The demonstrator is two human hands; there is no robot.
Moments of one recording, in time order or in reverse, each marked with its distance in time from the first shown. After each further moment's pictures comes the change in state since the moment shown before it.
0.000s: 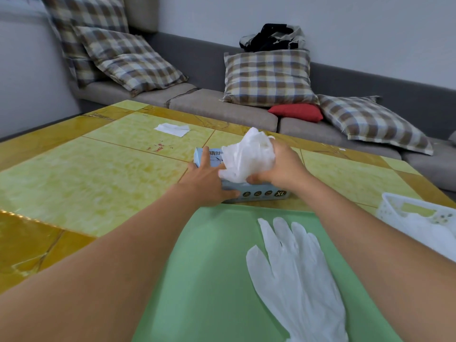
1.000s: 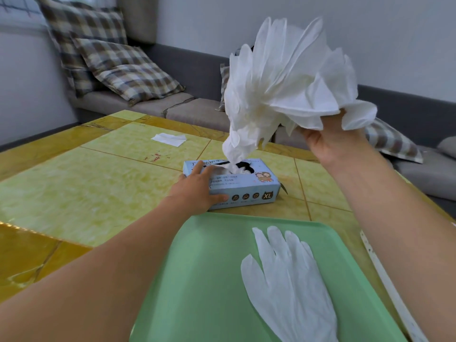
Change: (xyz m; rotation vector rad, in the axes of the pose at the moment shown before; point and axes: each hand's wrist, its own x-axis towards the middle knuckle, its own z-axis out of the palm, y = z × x) left_hand -0.001 -0.010 -0.002 -0.175 0.070 -0.151; right_hand -0.004 -0.050 -0.097 1.288 0.282 -0.069
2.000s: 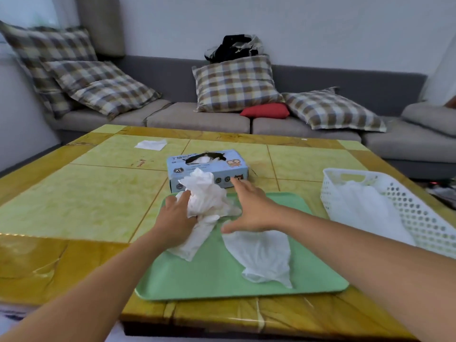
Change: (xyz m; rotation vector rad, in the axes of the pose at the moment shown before) left_hand -0.105 0.011 0.018 -0.120 -0.071 -0.058; right_hand -0.144 0.062 -0.026 -1.488 -0.638 0.400
